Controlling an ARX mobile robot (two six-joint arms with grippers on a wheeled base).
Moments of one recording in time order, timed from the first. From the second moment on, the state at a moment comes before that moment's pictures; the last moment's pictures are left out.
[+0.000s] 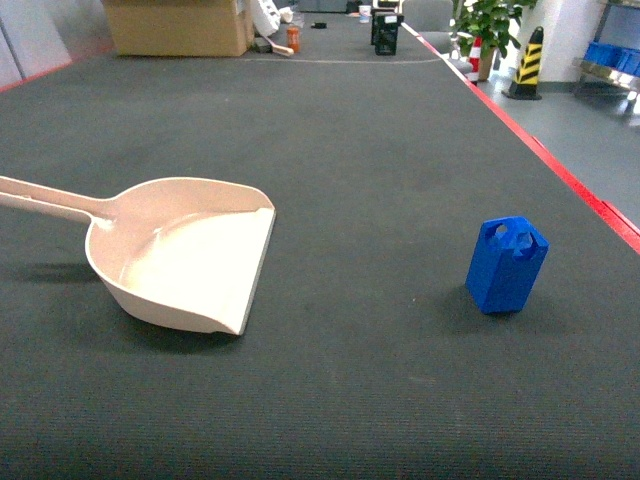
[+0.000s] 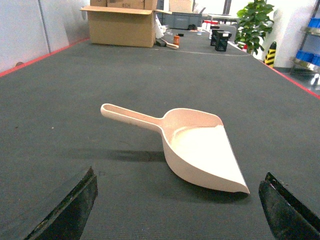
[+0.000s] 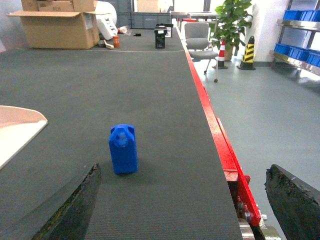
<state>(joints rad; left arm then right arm) 0.00 0.01 0.01 -0.01 0.00 -0.01 0.00 0.00 0.01 0.00 0.00 0.00</state>
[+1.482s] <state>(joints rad) -0.03 0.11 0.06 -0.11 -0.07 -0.06 0.00 0.00 0.01 0.00 0.00 0.00</state>
